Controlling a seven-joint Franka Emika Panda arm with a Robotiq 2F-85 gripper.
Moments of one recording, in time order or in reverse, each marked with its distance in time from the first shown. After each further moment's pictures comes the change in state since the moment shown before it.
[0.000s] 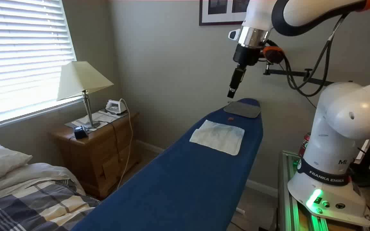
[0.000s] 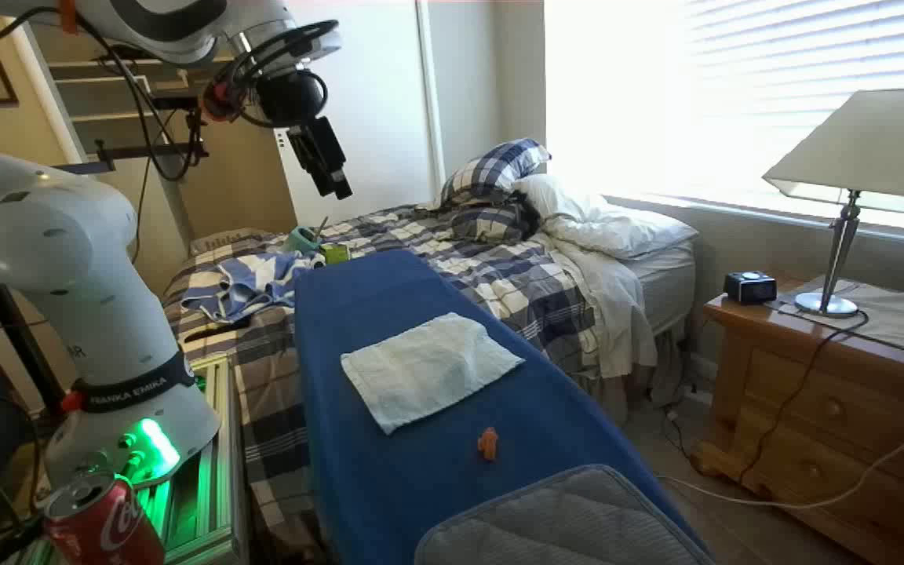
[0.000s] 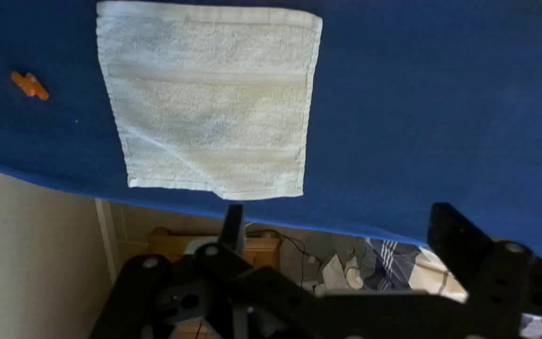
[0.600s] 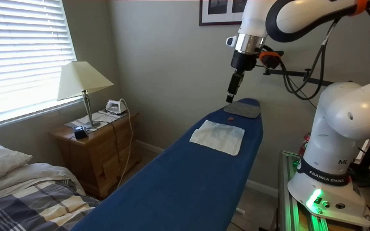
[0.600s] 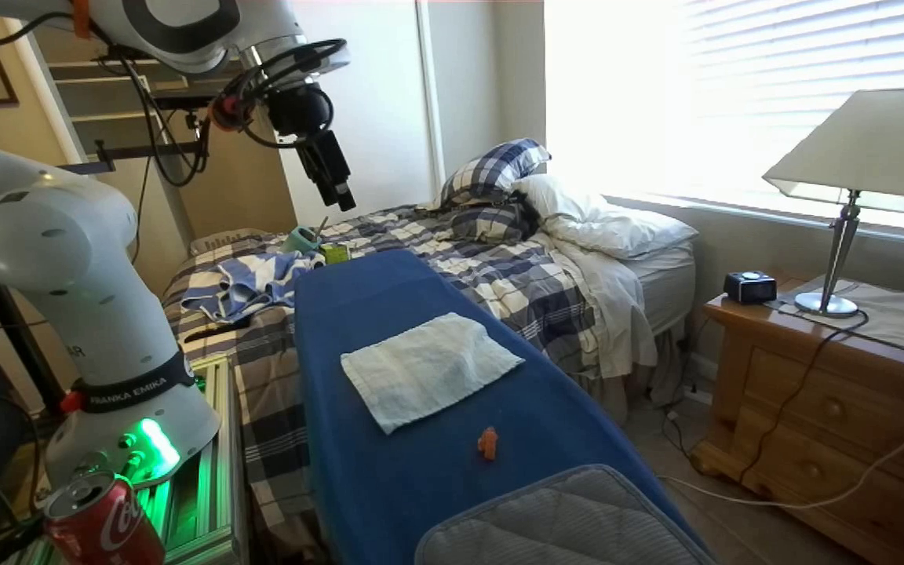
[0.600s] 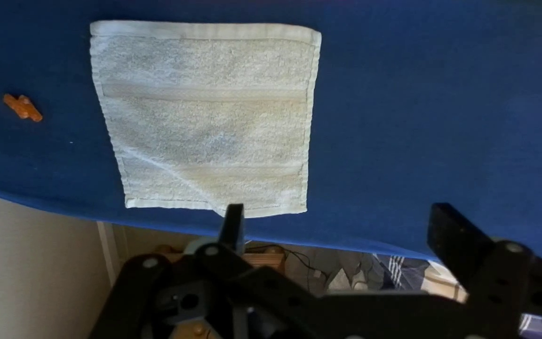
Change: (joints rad) arm -0.008 0.054 0.001 -0.006 -0.001 0.032 0.025
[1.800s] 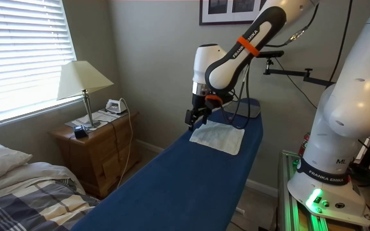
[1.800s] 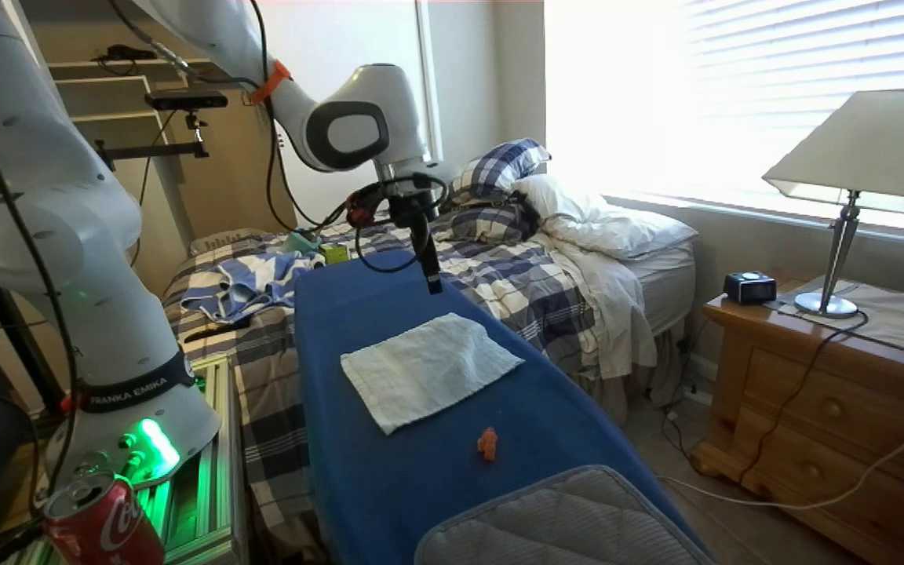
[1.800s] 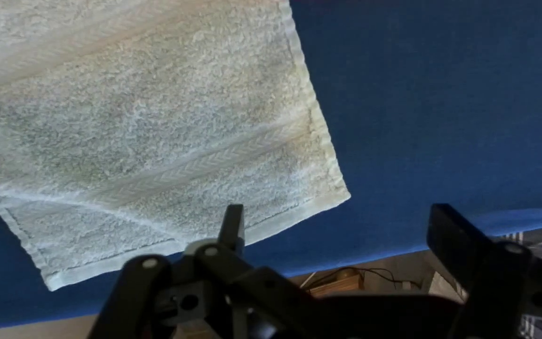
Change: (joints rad) arm -0.066 0.806 0.082 0.190 0.000 0.529 0.390
